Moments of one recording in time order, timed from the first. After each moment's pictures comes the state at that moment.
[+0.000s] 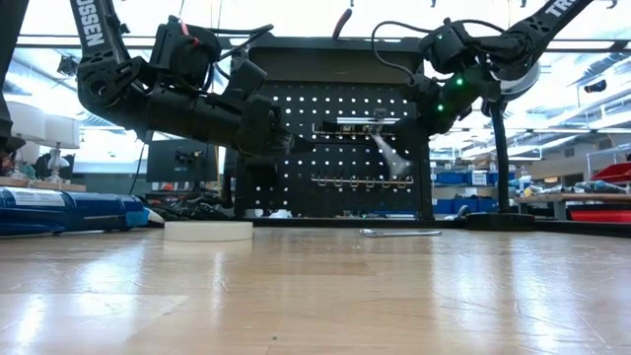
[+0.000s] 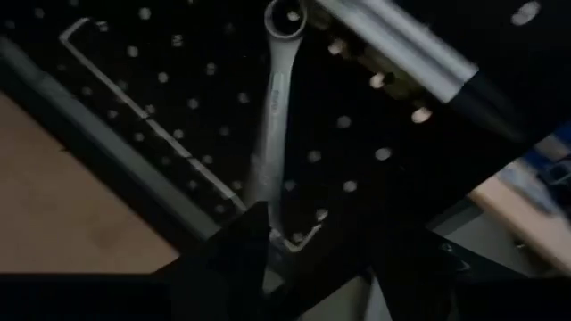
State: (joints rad) left arm 0.09 1.71 0.49 1.11 -0.21 0.12; right arm -0.55 1.40 0.72 0.27 0.68 -0.25
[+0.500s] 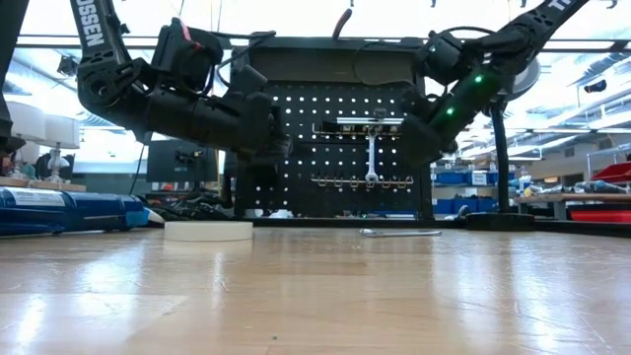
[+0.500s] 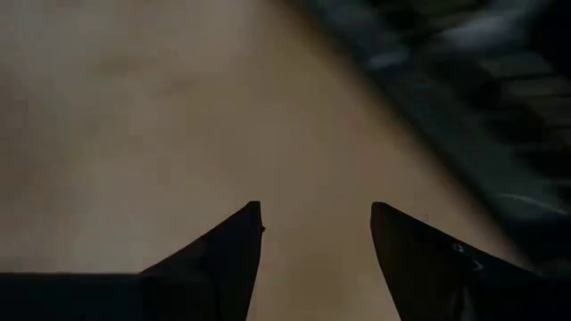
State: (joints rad) left arm 0.09 1.71 0.49 1.06 -0.21 -0.01; right arm -0.45 1.40 0.72 -0.07 0.14 -0.02
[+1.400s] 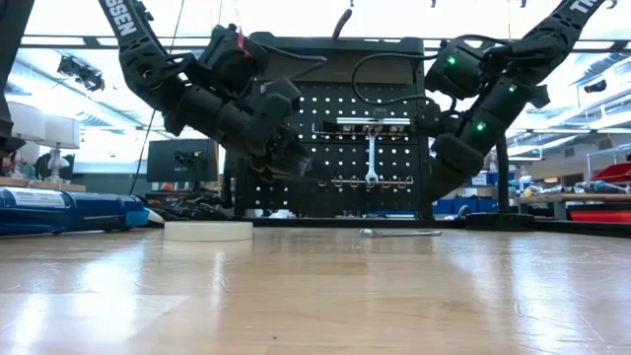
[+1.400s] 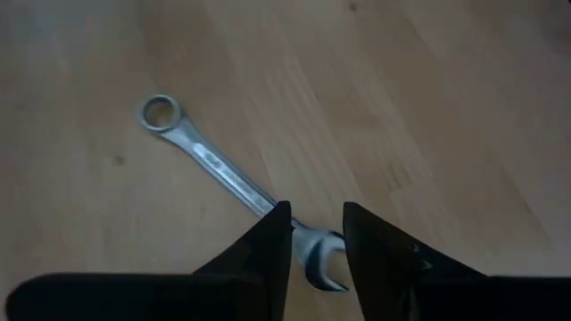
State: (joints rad) left arm 0.13 1.75 0.70 0.62 0.07 -0.08; right arm -0.27 1.41 0.58 -0.05 0.13 0.07
